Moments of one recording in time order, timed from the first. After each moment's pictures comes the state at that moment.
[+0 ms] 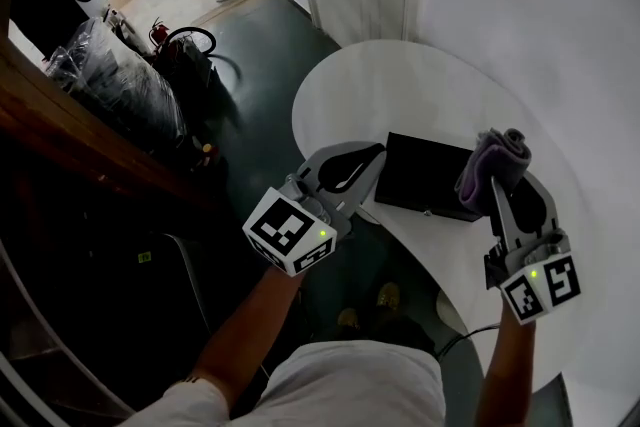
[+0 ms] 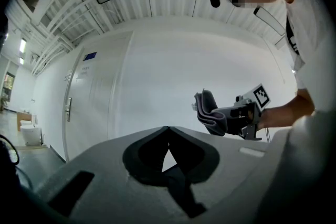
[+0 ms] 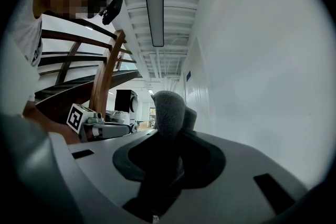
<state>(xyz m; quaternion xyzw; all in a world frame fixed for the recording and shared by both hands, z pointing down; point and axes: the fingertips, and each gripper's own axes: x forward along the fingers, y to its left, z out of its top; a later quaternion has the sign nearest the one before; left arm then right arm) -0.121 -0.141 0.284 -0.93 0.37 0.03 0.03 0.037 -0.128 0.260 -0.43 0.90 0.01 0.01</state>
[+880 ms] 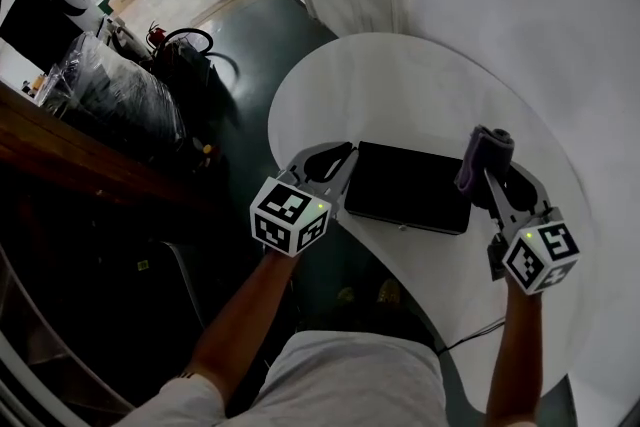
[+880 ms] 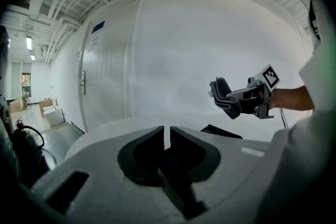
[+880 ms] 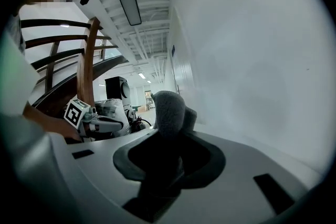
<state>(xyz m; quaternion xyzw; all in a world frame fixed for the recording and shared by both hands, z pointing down) -0.104 -0.233 0.392 -0.88 0.44 -0.13 -0.07 0.117 -0.224 0.357 -0.45 0.88 -0.11 -0.06</state>
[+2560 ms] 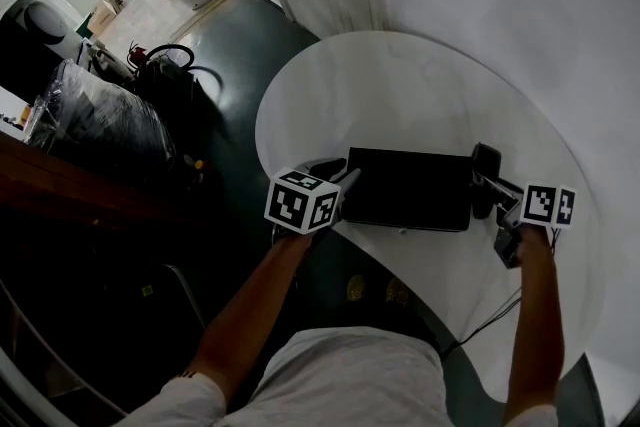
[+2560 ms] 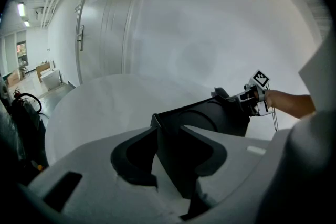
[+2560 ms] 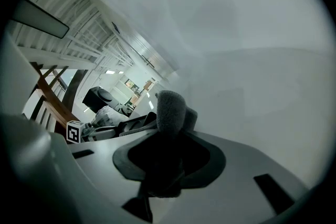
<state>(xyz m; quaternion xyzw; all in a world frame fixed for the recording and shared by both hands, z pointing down) -0.102 -0.251 0.487 -0.84 0.40 -0.25 -0.25 0.169 -0.242 0.503 -0.43 0.77 -0.47 -0.09</state>
